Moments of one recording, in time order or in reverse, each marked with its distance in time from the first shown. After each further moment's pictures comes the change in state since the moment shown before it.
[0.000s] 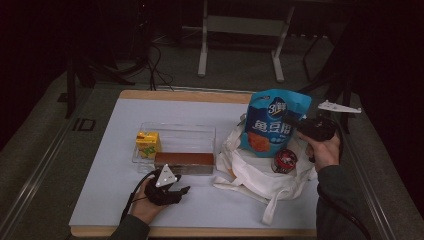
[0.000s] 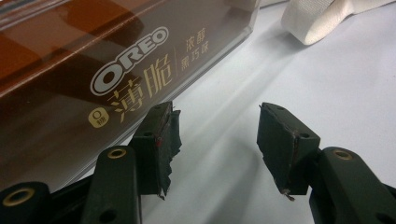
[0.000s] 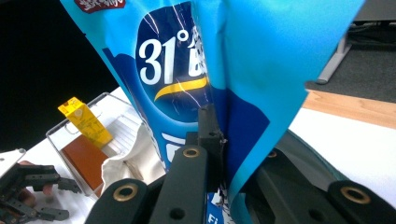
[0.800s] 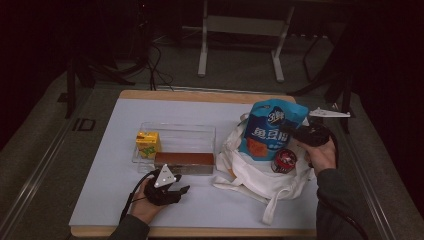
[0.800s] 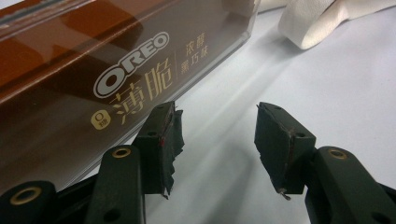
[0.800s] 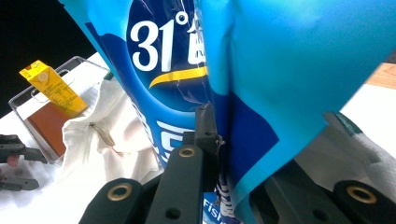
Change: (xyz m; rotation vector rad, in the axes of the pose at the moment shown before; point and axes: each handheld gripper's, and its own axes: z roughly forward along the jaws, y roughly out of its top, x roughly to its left) left arm 0.000 -0.001 -0.001 -0.016 -0.002 0.002; right arm -0.016 -0.026 0.014 0.118 -0.052 -0.007
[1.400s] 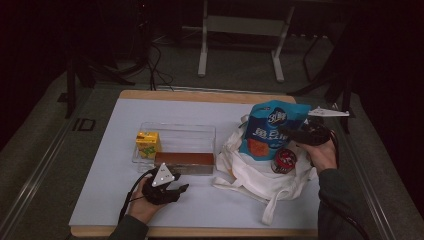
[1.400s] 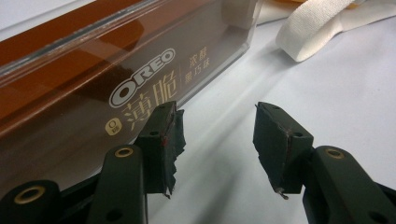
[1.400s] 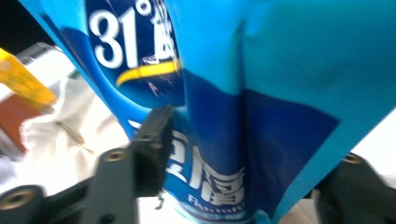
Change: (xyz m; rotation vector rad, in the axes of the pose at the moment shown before) left arm 0.002 0.004 -0.007 -0.018 0.000 -0.011; right arm -0.001 0.002 0.000 0.022 -0.077 -0.031
